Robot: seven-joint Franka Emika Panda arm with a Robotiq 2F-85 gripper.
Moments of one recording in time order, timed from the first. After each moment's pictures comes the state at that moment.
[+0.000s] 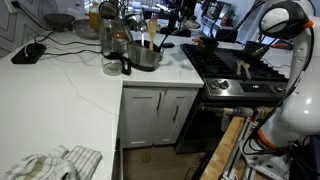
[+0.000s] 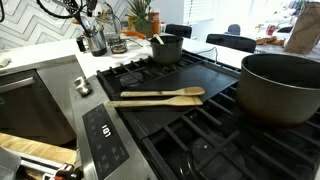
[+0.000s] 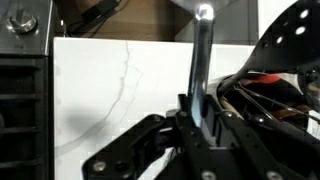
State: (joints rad) arm -0.19 0.47 -0.10 -1.00 0.44 1.24 0.49
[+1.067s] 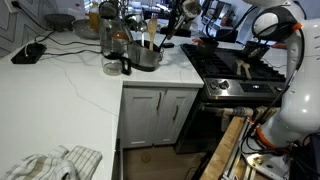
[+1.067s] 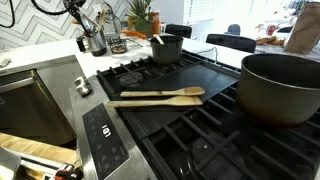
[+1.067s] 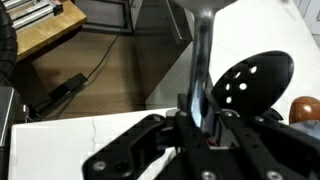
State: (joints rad) arm -0.25 0.55 -0.07 -0.94 0.77 1.04 0.69
